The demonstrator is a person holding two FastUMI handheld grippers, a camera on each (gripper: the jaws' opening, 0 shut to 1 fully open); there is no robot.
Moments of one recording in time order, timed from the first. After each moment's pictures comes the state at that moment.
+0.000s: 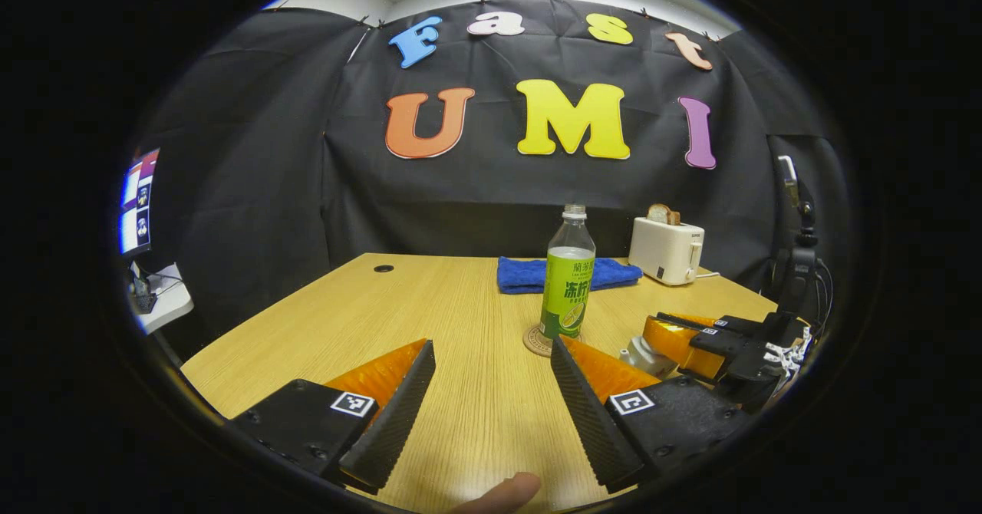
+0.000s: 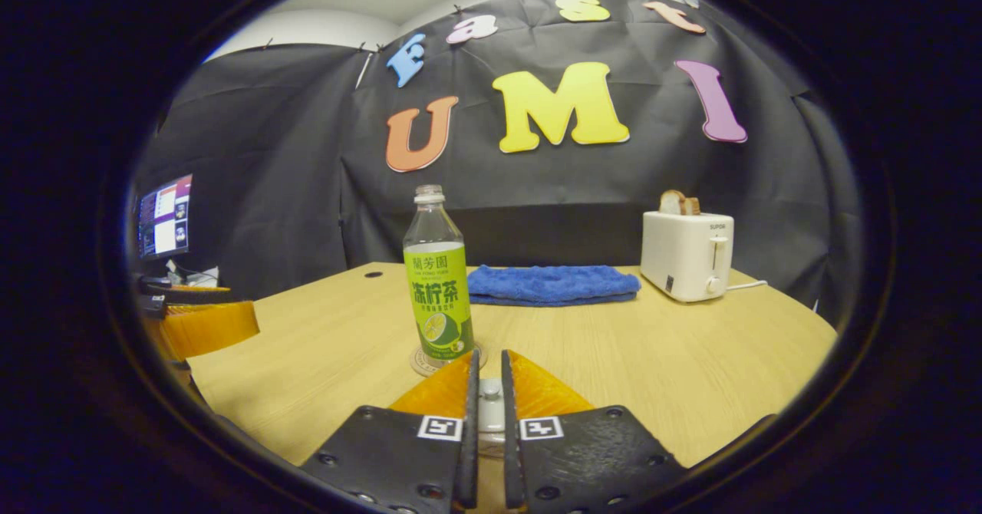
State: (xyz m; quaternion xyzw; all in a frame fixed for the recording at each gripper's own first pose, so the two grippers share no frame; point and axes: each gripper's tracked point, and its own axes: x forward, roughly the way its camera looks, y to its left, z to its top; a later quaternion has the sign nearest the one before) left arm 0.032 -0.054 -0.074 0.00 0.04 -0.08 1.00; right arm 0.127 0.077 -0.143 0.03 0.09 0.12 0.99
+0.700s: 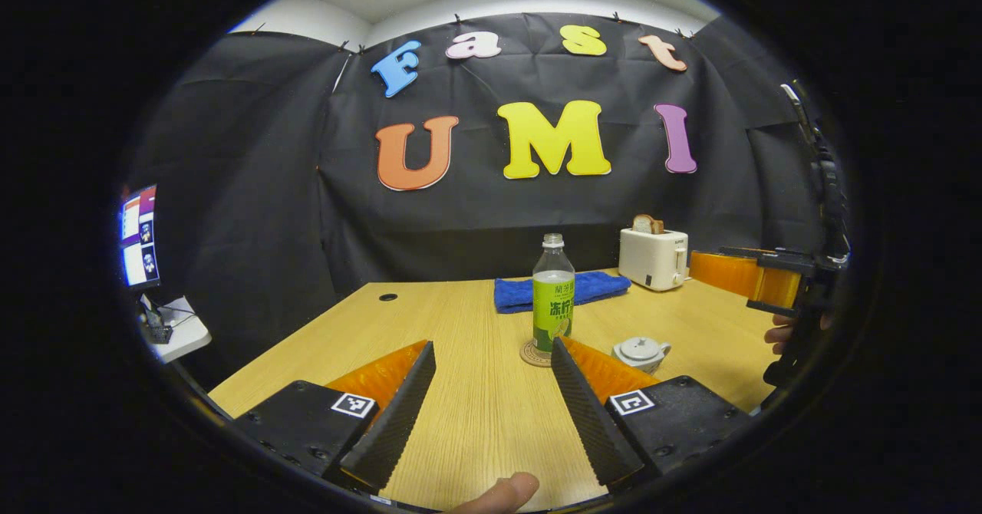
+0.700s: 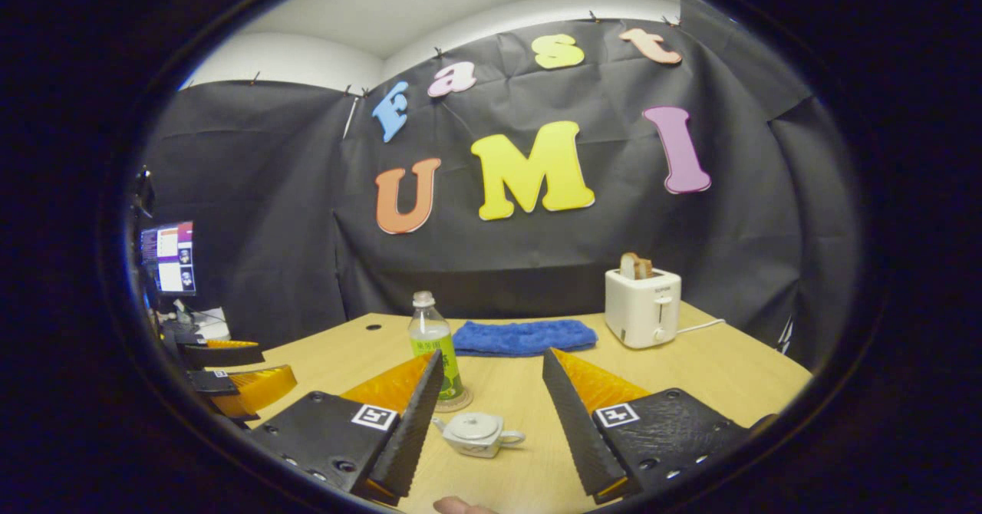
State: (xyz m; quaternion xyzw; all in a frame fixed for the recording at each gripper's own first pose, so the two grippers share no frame) left arm -0.007 -0.053 -0.034 0.02 0.00 -0.08 1.00; right arm 0.042 0.017 -0.022 0.07 0.01 0.09 0.99
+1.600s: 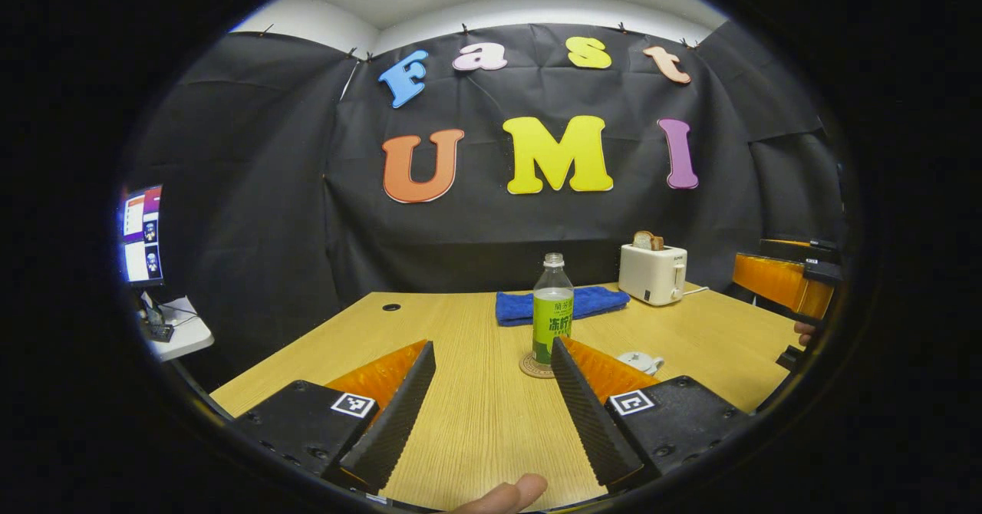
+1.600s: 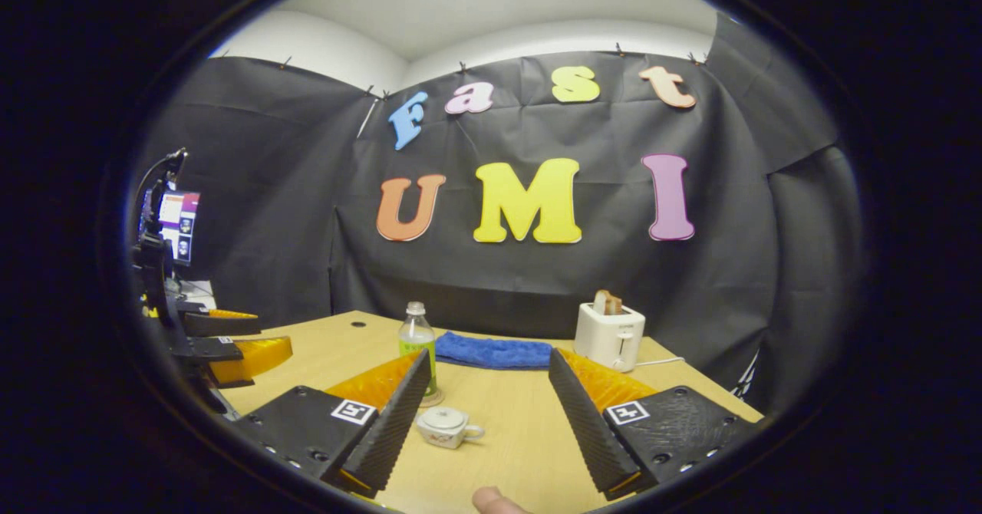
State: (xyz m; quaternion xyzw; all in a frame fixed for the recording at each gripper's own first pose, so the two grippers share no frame) left arm -0.010 -0.050 -0.021 0.02 -0.03 -0.07 1.00; right arm 0.005 -0.001 -0.010 0.00 -0.01 0.07 1.00
